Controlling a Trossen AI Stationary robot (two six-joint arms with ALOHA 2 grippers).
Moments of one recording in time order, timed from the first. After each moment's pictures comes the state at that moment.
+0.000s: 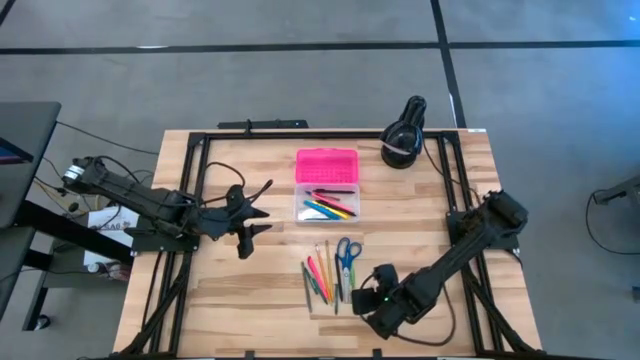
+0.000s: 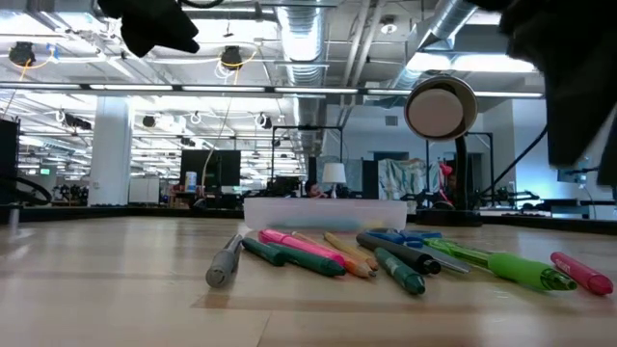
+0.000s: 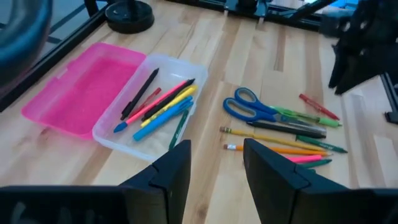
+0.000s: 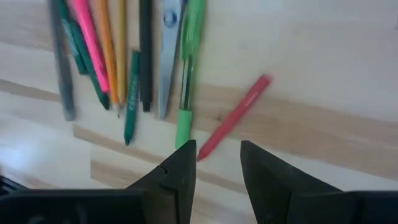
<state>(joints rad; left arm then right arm) -0.36 0.96 0.79 -0.45 -0.49 -0.44 0.71 1.87 1.27 -0.72 0.26 2.08</state>
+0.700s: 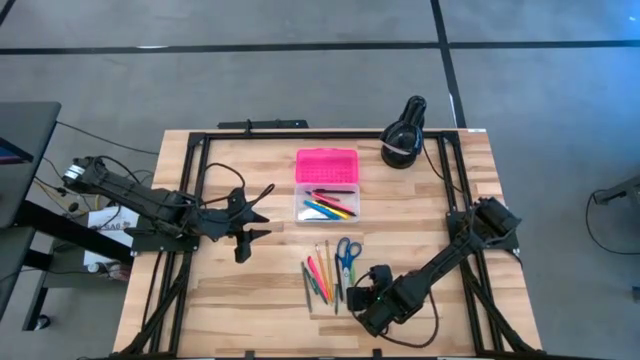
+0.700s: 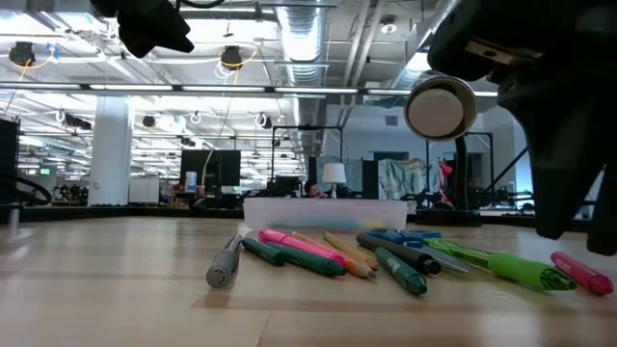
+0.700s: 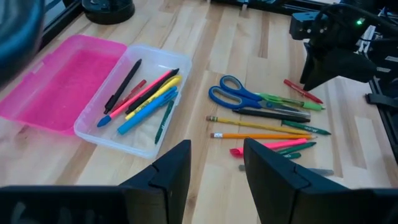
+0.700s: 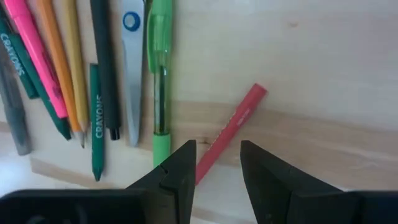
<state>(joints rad) -0.36 0.96 0.79 -0.46 -0.42 -0.43 0.68 1.95 1.27 -0.71 0.23 2.13</state>
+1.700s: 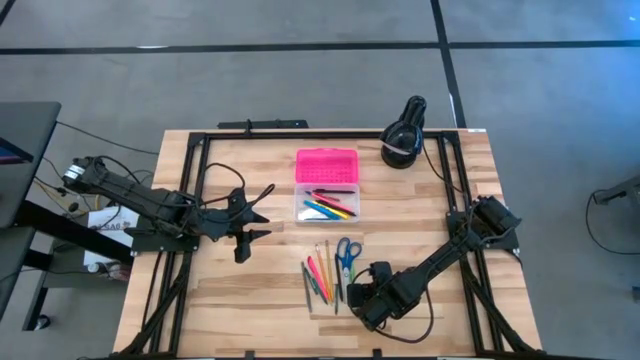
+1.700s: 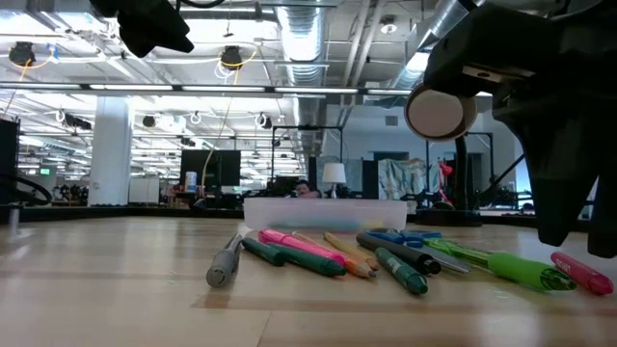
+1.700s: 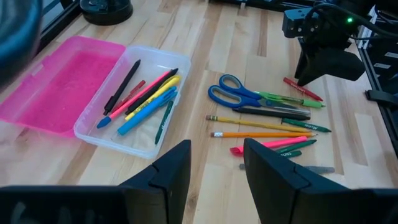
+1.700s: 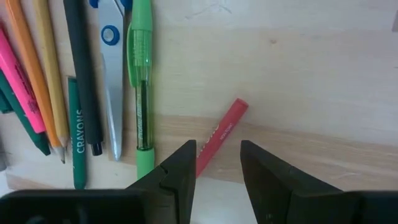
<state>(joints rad) -0.36 0.96 0.79 -0.46 -0.42 -0.41 0.65 1.95 1.27 -0.75 0.18 2.11</state>
